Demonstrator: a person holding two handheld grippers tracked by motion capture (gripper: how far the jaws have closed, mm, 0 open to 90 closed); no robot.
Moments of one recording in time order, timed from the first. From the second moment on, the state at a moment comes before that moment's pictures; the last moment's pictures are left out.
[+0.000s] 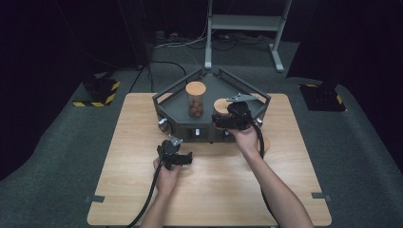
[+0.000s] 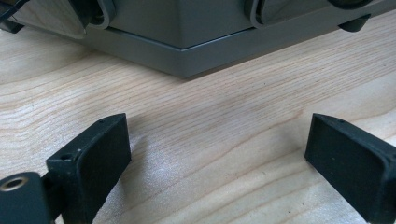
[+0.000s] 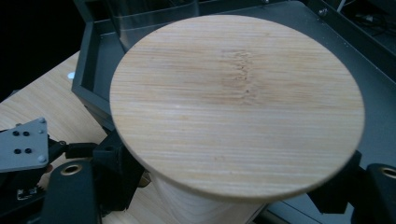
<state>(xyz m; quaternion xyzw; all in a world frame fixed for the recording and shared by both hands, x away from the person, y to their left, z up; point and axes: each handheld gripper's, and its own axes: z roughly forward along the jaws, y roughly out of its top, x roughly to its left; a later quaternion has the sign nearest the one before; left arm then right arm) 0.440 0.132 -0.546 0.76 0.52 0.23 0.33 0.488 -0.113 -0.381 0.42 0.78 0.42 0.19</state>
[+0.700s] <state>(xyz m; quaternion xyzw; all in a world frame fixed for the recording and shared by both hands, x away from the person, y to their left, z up) 0.440 0.132 -0.546 0.76 0.52 0.23 0.33 0.514 -0.089 -0.373 0.42 0.78 0.40 0.21</state>
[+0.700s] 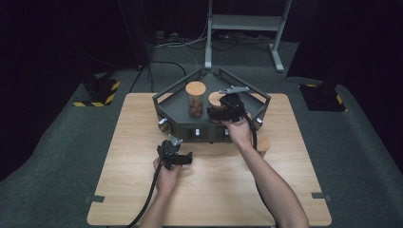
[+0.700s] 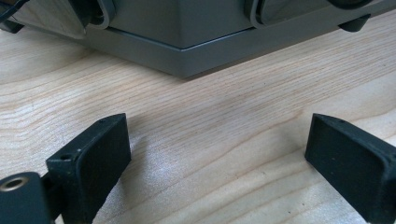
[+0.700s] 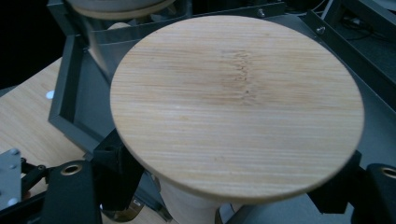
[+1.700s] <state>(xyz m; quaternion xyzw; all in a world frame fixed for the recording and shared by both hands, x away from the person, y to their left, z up) 0.441 0.131 -0.546 0.76 0.52 0.23 0.33 0.547 -0.084 -0.396 0.46 0.77 0.38 0.23</state>
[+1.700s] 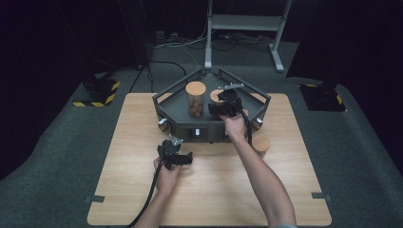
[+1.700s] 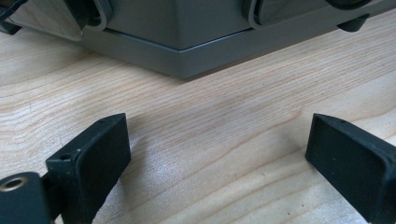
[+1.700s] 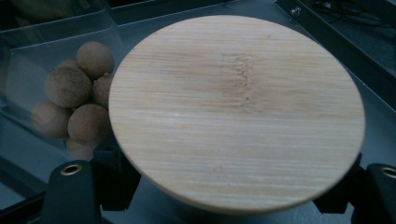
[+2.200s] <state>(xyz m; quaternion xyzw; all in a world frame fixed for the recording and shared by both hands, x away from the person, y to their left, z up) 0.441 0.131 -0.546 0.76 0.52 0.23 0.33 0.544 -0.084 -0.399 0.46 0.77 0.37 0.23</state>
